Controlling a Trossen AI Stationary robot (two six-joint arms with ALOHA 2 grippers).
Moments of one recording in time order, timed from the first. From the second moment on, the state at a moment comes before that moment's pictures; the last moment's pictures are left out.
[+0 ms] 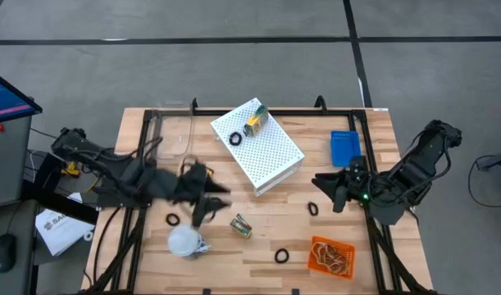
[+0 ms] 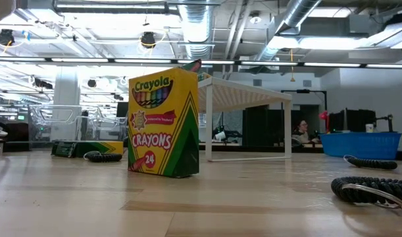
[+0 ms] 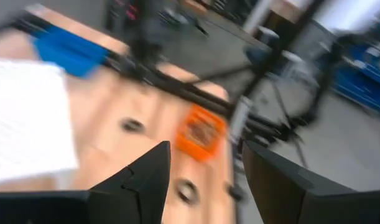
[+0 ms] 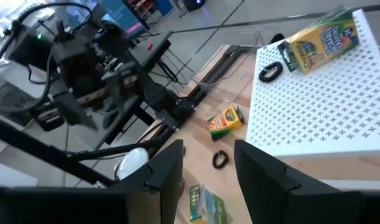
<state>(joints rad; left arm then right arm) -0.44 1.21 1.18 -0.30 -0.39 -0.57 0.77 1.12 1.27 -0.80 1.07 1.27</state>
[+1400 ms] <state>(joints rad) -0.03 1.18 1.18 -0.38 -0.59 -0.15 0.79 1.13 1.27 -0.77 1.07 1.30</state>
